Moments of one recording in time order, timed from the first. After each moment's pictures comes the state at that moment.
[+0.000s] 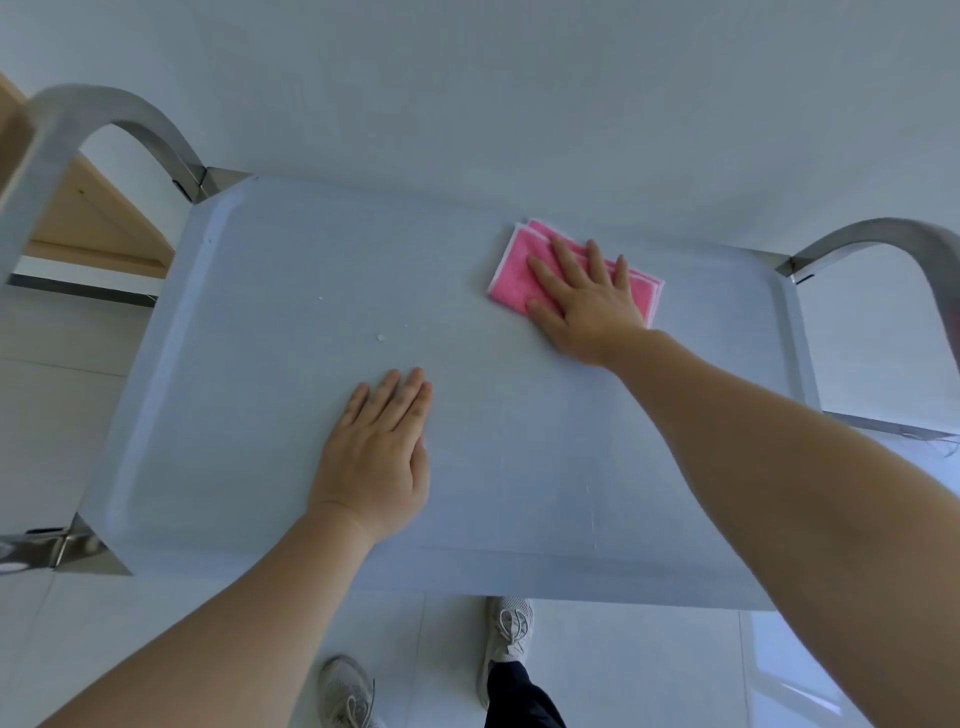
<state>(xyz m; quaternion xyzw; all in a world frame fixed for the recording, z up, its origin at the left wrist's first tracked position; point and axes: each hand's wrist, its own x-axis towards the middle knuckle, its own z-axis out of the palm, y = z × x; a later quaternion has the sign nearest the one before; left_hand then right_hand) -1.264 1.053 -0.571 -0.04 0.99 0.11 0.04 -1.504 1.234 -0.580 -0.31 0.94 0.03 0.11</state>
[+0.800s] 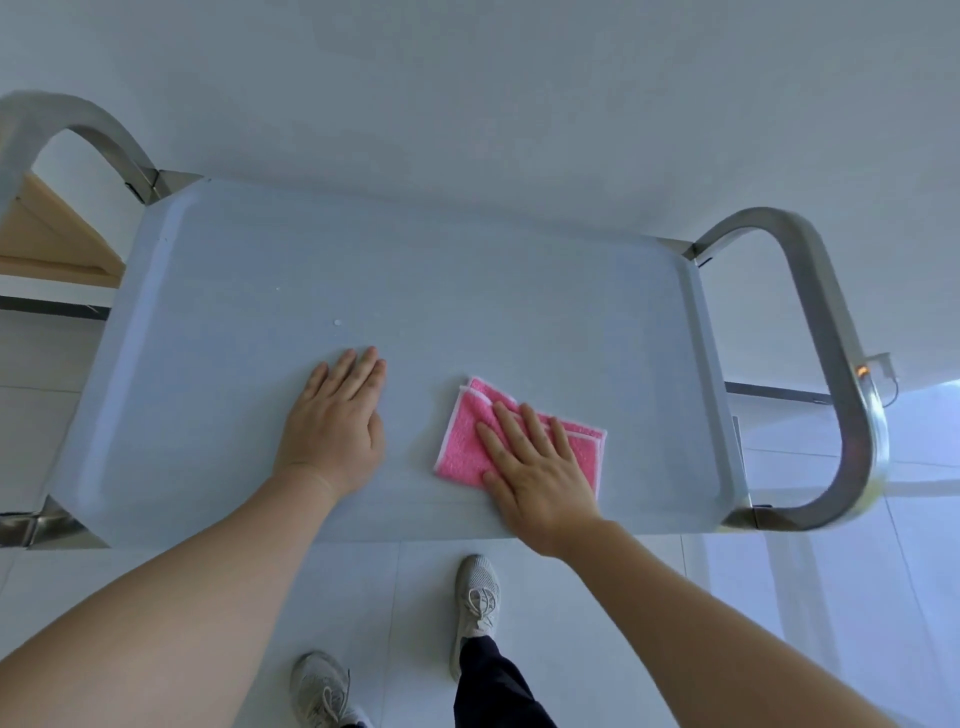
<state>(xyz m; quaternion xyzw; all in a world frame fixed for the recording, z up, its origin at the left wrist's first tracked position) -1.263 1.053 -0.563 -0.05 0.99 0.14 0.05 -1.286 1.304 -0.574 -0.31 0.94 -0.02 0.16</state>
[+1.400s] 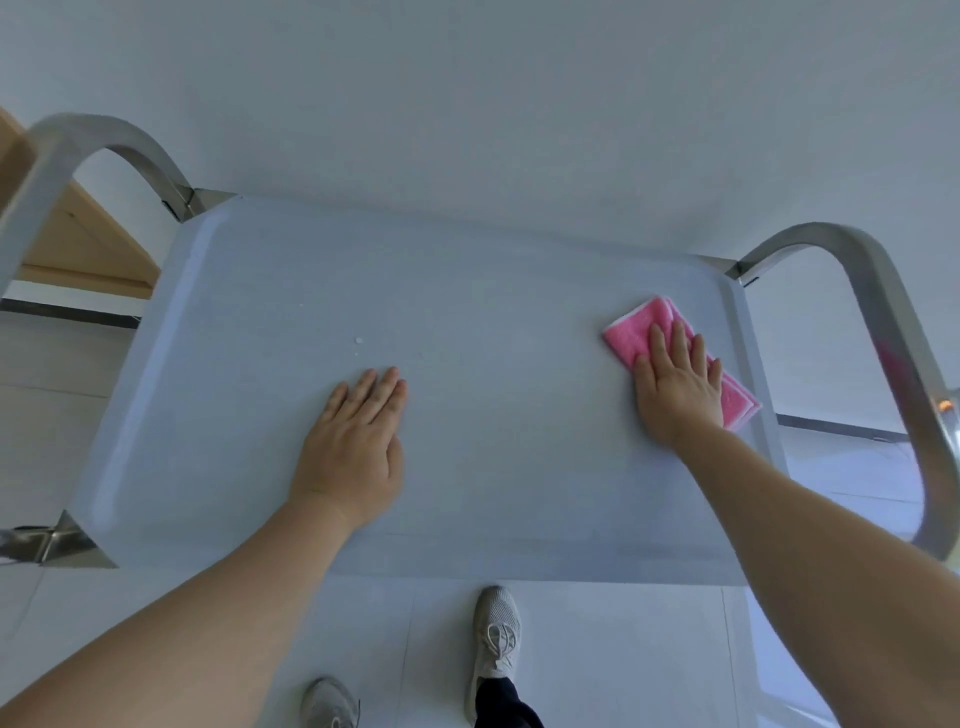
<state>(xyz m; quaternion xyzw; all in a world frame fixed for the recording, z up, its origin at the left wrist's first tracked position) -1.265 1.057 -0.567 -0.04 0.99 0.13 0.03 -1.449 1.370 -0.580 -0.05 0.99 -0.03 0.11</state>
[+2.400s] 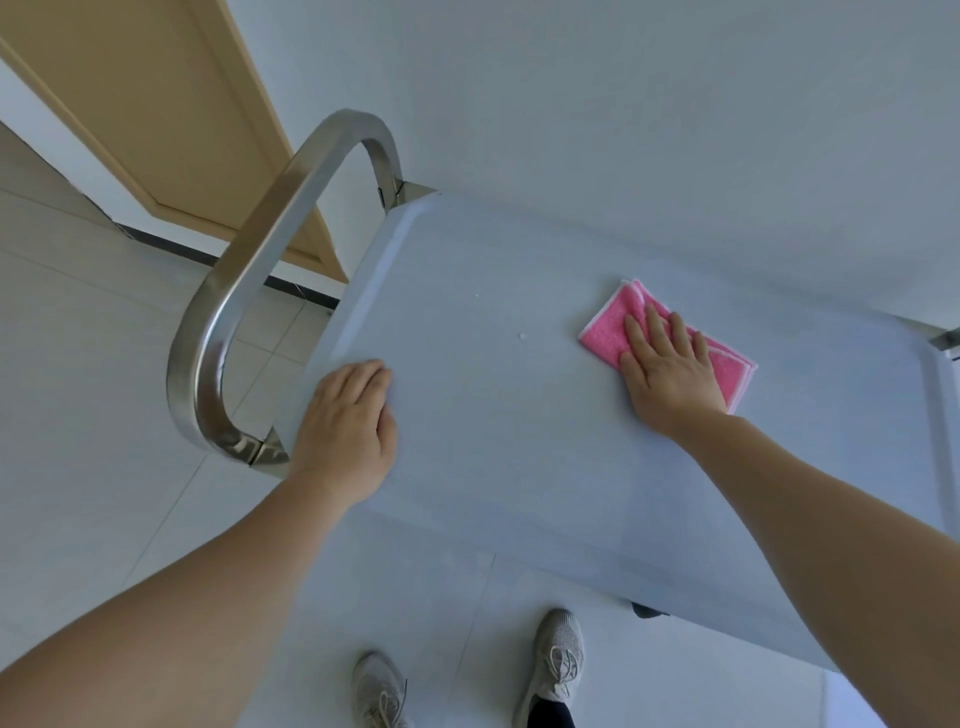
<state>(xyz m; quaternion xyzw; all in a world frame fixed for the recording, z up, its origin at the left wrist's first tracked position) -1.181 0.937 -0.570 -0.22 0.97 0.10 -0.01 -1.436 1.201 -0.588 -0.31 0.94 -0.01 0.10</state>
